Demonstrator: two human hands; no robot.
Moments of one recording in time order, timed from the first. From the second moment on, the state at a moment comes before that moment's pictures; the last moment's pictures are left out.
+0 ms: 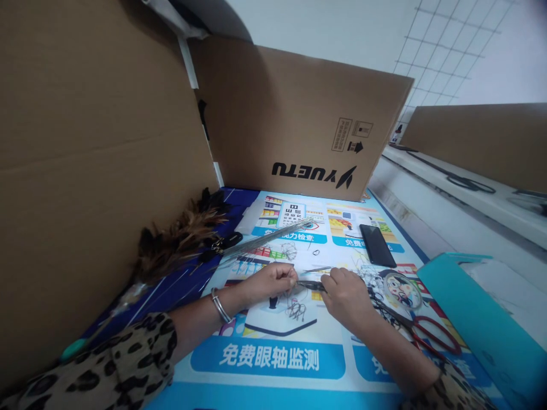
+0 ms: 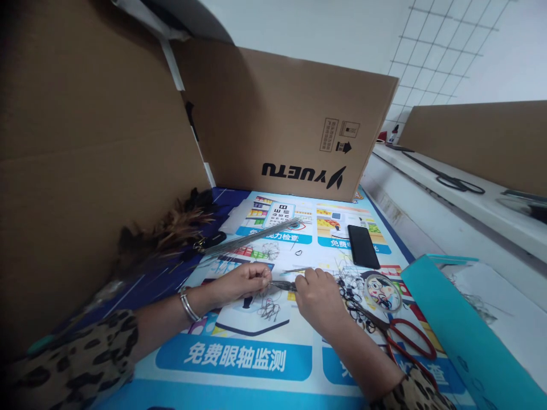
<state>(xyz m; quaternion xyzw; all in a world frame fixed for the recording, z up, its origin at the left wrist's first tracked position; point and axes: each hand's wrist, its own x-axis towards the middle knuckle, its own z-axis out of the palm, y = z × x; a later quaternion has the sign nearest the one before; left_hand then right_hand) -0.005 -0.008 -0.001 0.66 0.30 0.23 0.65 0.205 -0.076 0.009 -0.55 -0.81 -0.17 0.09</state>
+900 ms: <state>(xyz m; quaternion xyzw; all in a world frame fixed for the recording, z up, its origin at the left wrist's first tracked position) -0.006 -0.008 0.001 0.65 0.29 0.22 0.66 0.204 -0.078 0.007 -0.59 -0.80 -0.07 0.06</state>
